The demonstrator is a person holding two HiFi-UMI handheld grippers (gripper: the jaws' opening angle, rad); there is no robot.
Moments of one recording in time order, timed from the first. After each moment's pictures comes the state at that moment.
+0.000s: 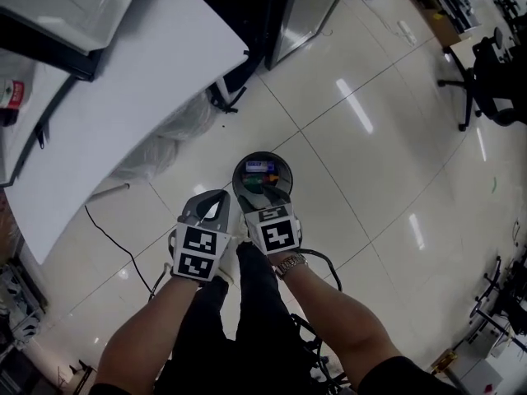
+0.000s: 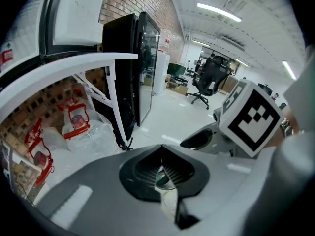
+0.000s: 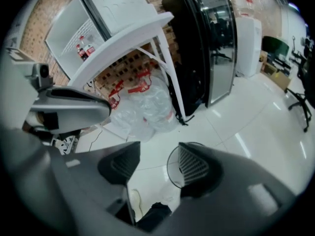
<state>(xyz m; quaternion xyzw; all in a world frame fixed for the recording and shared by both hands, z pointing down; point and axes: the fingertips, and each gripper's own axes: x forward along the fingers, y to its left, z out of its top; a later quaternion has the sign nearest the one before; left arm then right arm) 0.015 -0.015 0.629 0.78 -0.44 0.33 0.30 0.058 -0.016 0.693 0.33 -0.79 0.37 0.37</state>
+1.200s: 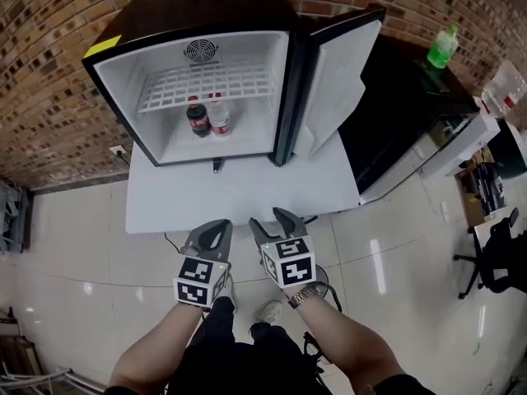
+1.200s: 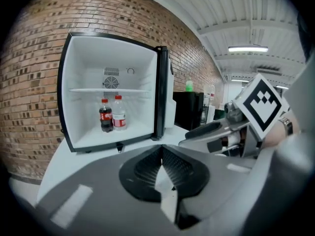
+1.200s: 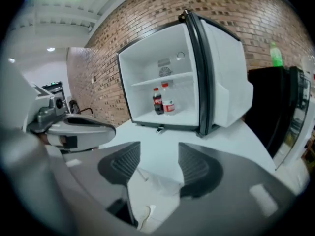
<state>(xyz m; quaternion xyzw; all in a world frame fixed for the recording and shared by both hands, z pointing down) -0.245 0.036 0.352 0.66 -0.72 0.13 0.18 -0.203 -0.028 0.373 0.17 -0.95 0.11 0.25</state>
